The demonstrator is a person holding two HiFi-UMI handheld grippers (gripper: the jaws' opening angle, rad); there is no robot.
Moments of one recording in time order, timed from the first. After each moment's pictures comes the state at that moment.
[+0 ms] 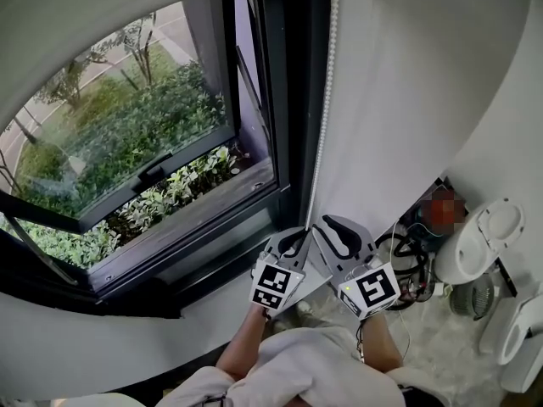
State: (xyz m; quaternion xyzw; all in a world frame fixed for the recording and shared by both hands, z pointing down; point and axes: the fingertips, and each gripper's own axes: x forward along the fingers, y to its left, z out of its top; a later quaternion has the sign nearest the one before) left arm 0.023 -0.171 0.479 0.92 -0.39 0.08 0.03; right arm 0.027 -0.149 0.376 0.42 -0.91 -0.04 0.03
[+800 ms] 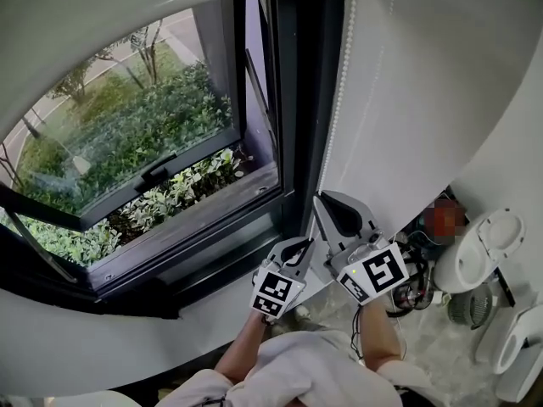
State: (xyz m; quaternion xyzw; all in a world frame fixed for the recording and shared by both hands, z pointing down) left arm 0.024 -0.164 0.489 0.92 -0.37 0.09 0.04; right arm 0.009 -0.182 0.305 0.39 -0.91 -0.07 -0.07
